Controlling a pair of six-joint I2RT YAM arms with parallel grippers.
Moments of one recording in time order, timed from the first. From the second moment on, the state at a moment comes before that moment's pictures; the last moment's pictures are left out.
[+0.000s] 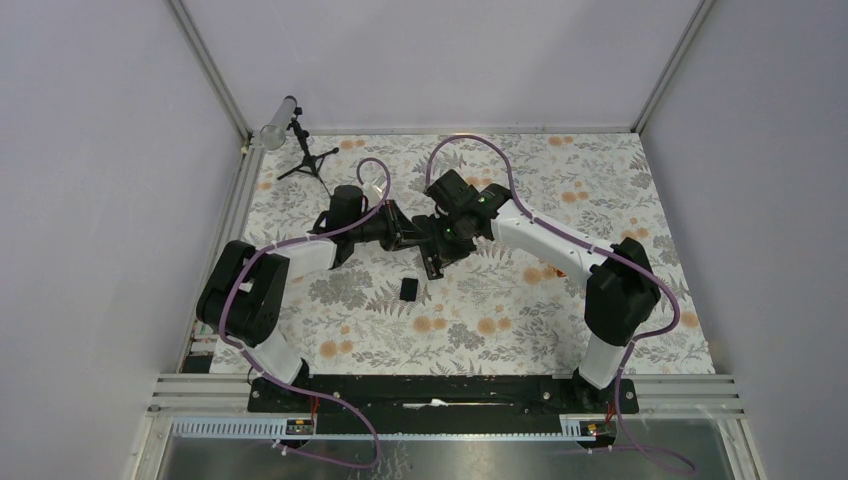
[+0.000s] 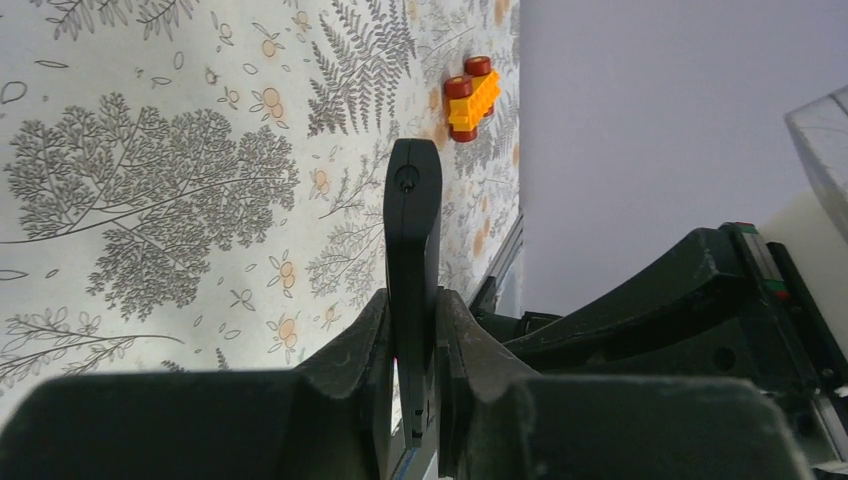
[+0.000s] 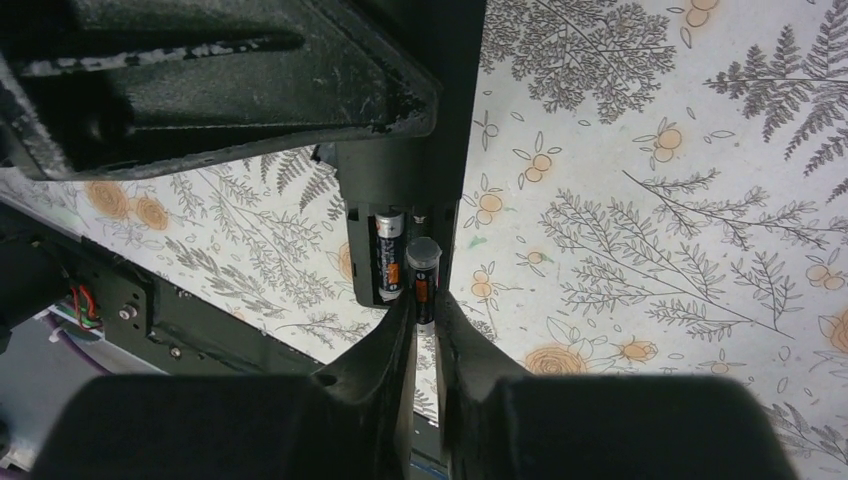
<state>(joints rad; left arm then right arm) -0.36 1.66 0.79 0.40 0.77 -0.99 0.78 1.77 1.49 -0.85 -0.10 0.45</state>
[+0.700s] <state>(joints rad) -0.36 1.66 0.81 0.33 0.77 -0.93 0.78 1.84 1.54 -0.91 -0.18 0.44</state>
